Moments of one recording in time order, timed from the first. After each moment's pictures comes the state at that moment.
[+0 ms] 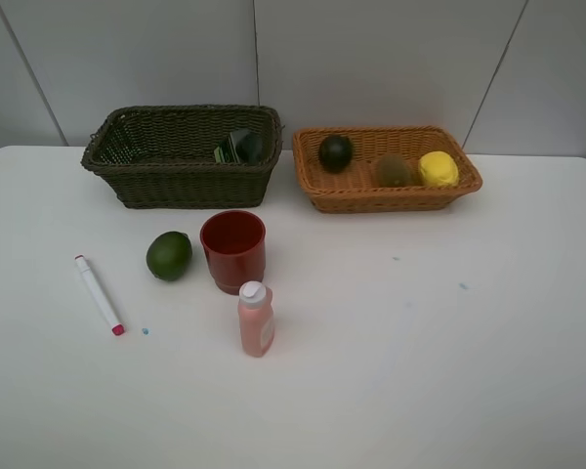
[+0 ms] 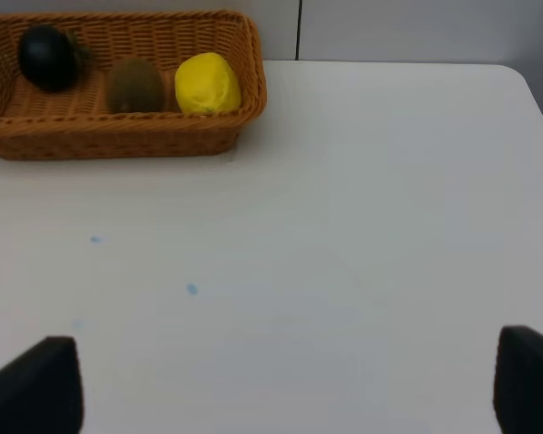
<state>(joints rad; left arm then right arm) -0.11 -0.01 -0.50 0.08 1.07 -0.23 0.02 0.00 -0.52 -0.11 1.07 0.00</state>
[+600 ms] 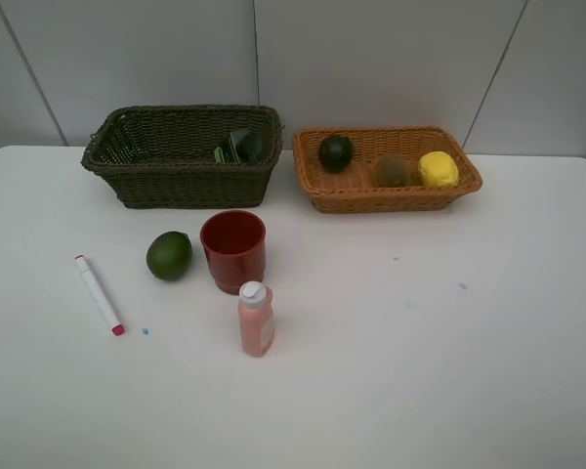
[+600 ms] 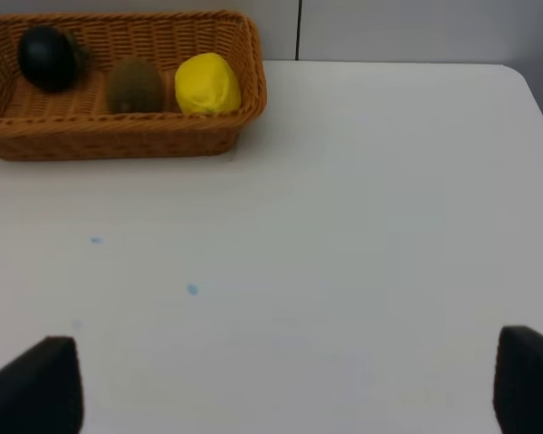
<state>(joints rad) -0.11 -0.01 -0.50 0.08 1.07 -0.23 0.02 0.00 -0.52 -0.11 1.07 0.00</state>
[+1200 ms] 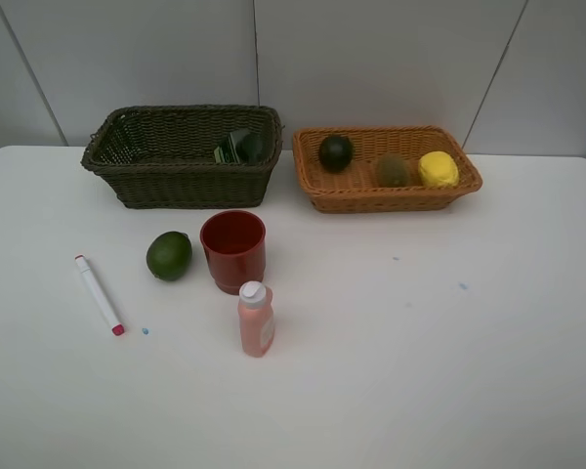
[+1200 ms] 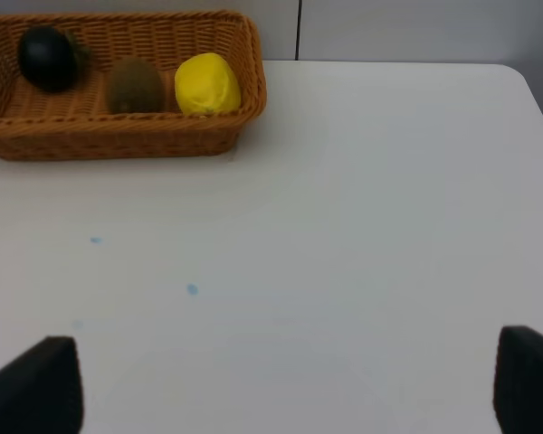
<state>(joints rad) -0.11 -0.01 -0.50 0.08 1.07 -0.23 0.02 0.00 -0.52 -0.11 1.07 0.00</state>
